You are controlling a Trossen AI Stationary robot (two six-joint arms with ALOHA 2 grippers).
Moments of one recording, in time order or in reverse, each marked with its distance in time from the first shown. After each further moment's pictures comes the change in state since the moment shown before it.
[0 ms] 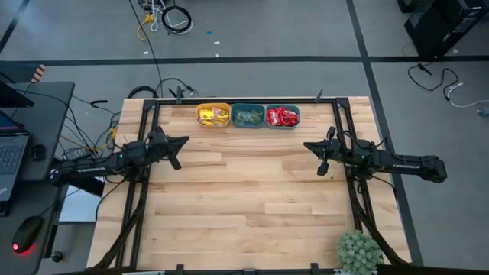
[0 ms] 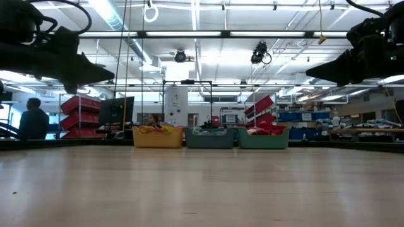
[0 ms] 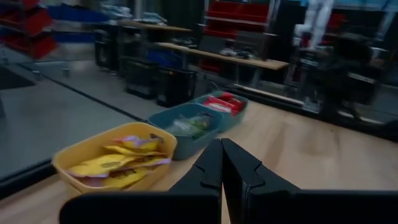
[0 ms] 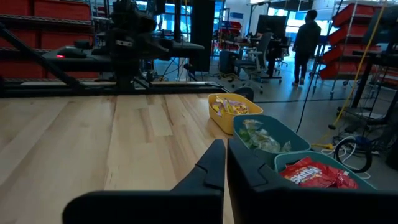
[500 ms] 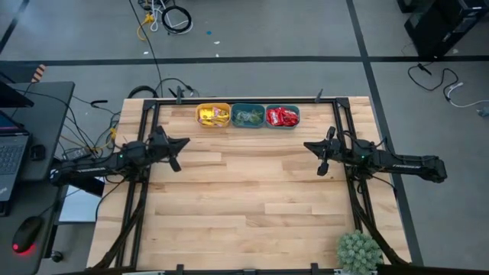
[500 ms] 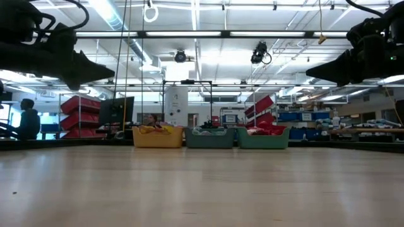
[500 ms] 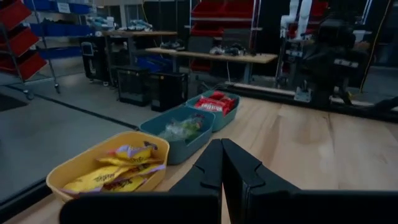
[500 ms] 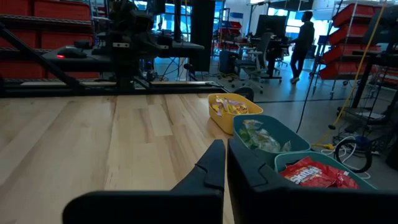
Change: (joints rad) left arm -0.001 -0.001 0.000 0.008 0.042 0.105; right arm 0.000 0.000 0.000 0.000 0.000 0.000
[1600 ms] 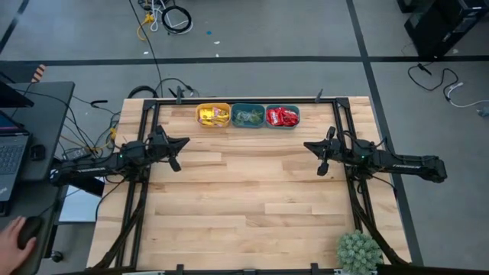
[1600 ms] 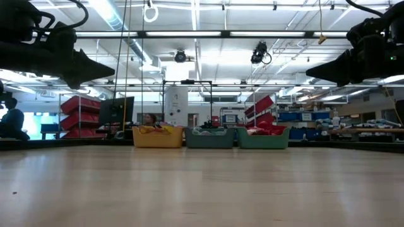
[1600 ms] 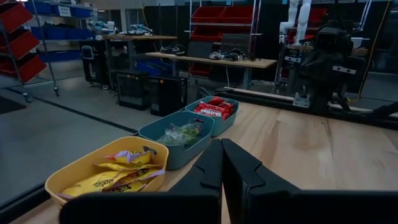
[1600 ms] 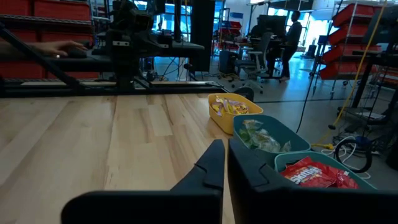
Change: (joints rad) left arm 0.000 0.000 0.000 0.027 0.002 -0.001; right arm 0.000 0.000 0.000 0.000 0.000 0.000
